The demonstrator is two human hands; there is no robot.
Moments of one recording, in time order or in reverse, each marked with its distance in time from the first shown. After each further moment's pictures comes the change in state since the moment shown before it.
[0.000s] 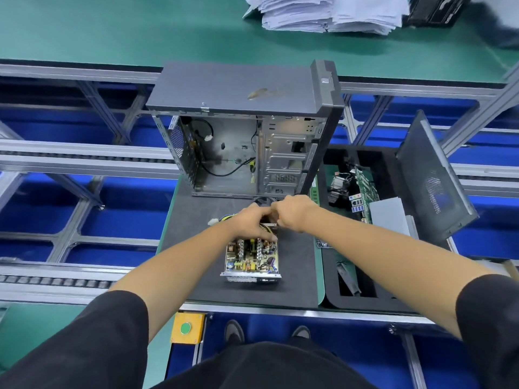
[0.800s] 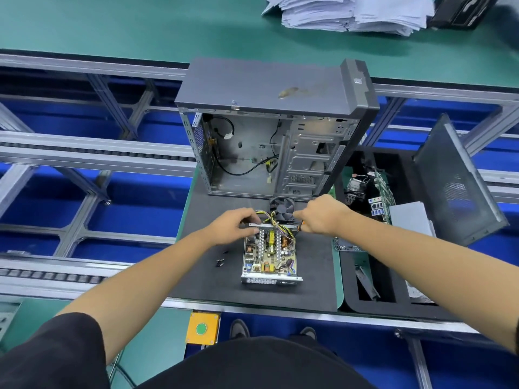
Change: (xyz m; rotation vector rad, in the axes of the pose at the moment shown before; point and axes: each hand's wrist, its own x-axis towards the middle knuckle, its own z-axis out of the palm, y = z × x) left_hand -0.062 -0.080 -0.023 -0.095 0.161 0.013; right_hand -0.003 0.008 0.005 -0.275 0.094 -0.172
